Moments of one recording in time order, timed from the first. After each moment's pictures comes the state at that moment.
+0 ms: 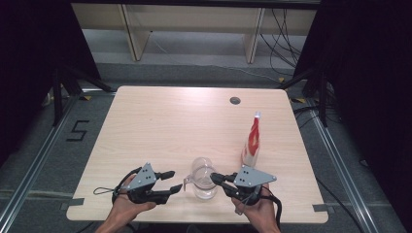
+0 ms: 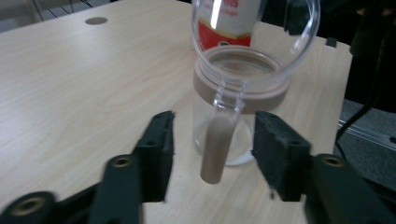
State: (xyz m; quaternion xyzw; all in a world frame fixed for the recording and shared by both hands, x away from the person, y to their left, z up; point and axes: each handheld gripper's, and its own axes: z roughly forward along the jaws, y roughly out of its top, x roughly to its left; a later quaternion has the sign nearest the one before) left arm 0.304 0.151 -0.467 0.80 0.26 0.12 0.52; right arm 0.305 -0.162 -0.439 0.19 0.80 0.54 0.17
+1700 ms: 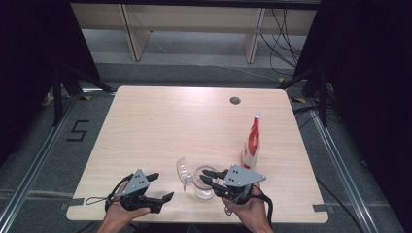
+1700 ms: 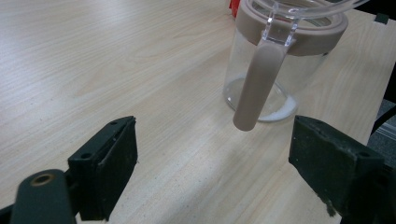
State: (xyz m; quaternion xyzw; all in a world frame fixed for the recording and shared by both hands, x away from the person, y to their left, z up) left arm 0.300 0.172 -0.490 0.80 0.32 0.15 0.49; right arm 0.306 -0.141 -0.433 0.18 0.80 0.54 0.18
